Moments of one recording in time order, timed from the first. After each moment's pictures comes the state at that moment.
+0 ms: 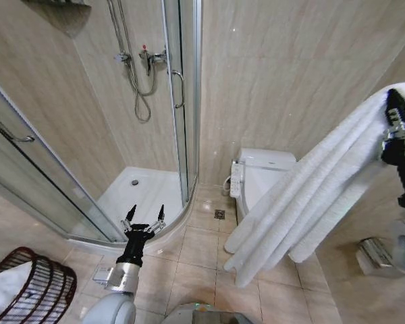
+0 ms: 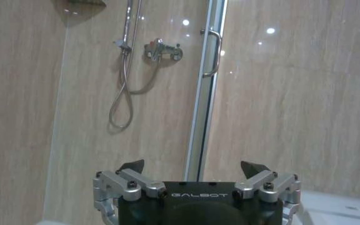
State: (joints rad) left arm 1.85 -1.56 -0.58 -2.38 -0.18 -0.08 0.09; right arm -1.41 0.98 1.22 2.50 0.90 0.04 -0.10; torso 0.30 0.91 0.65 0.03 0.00
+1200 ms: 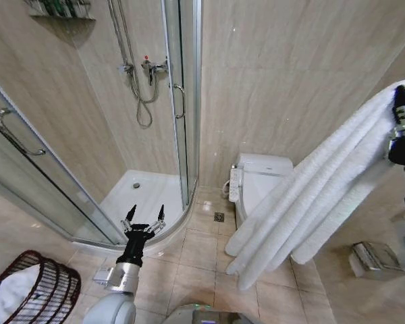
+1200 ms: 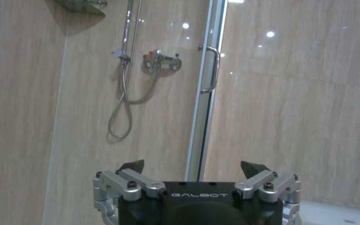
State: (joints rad) left arm 1.85 -1.56 -0.58 -2.38 -0.18 -0.08 0.09; right arm -1.41 0.97 1.23 2.50 0.91 0.04 -0.11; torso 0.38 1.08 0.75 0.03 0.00
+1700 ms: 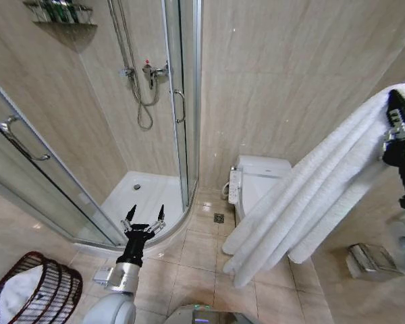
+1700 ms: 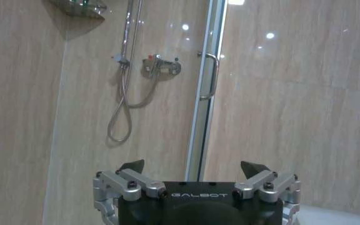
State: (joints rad) left arm 1.85 -1.56 -0.58 -2.38 -0.18 -0.08 0.09; right arm -1.42 0.99 1.21 2.50 0.89 0.04 -0.11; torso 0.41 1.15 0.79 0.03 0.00
